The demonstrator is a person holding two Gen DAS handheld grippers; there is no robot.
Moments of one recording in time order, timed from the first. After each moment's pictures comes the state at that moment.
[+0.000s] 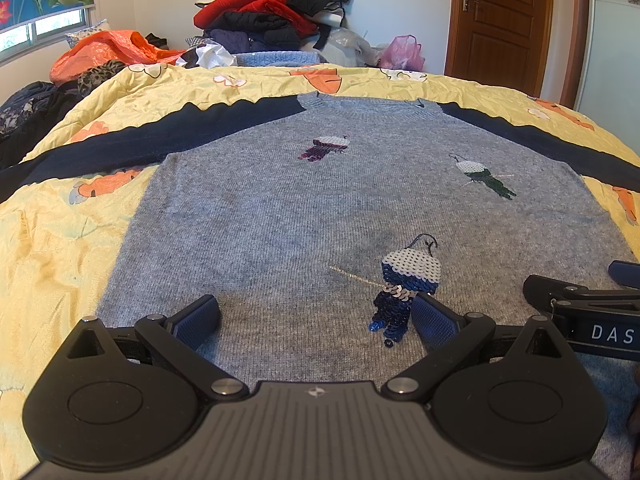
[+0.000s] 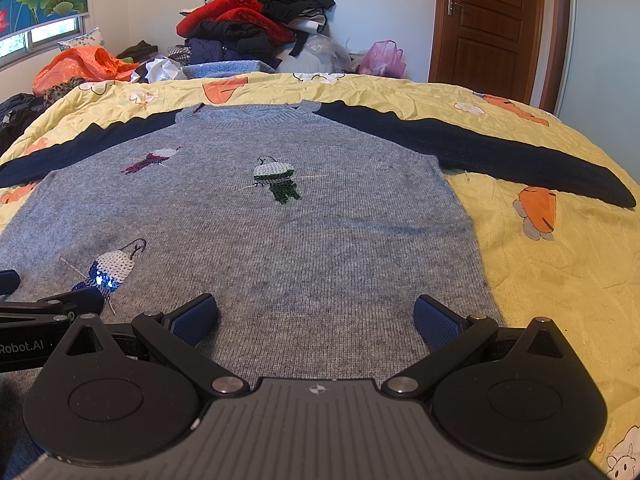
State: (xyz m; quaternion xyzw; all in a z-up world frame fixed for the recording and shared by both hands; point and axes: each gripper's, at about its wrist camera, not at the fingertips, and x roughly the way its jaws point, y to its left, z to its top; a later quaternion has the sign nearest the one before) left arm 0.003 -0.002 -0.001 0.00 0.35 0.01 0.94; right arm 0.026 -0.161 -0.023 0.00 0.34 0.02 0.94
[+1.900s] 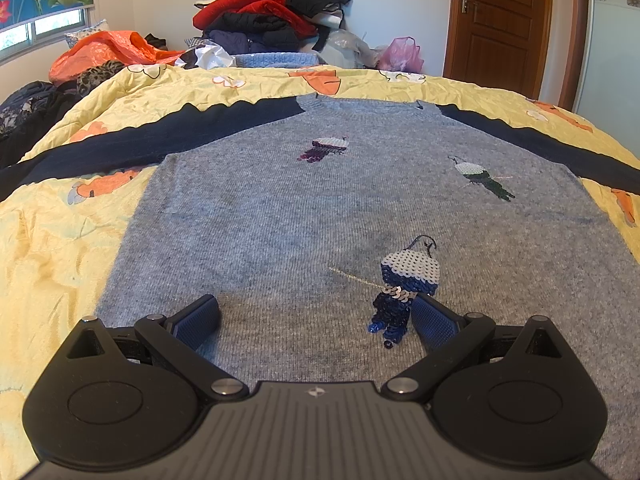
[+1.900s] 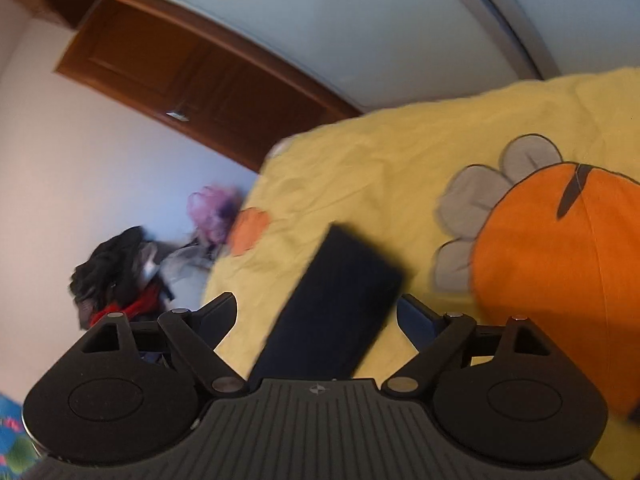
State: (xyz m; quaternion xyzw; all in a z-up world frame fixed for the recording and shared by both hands) left arm 0.002 -0.003 0.001 0.00 0.35 0.01 0.94; right arm 0.106 -0.570 -0.023 0.52 0.17 -0.17 0.82
